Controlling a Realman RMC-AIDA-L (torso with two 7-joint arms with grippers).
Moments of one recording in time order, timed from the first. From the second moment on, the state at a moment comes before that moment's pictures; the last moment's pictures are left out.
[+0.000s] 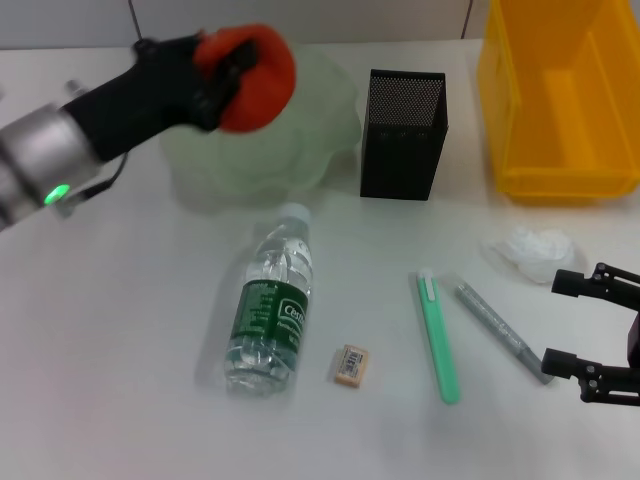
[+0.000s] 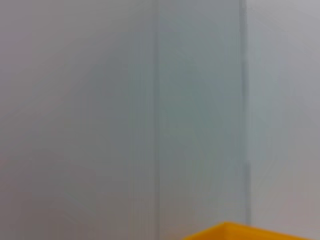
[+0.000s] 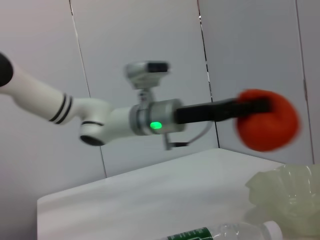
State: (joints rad) left arm -0.61 -2.08 0.80 0.39 1.43 1.32 -0.93; right arm 0.26 2.08 -0.42 -0.70 -2.08 -1.98 1.03
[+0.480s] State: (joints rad) left arm -0.74 -2.08 0.80 0.25 1.32 1.07 -0.89; right arm 0.26 2.08 -0.42 -0.68 -2.08 -1.98 1.03
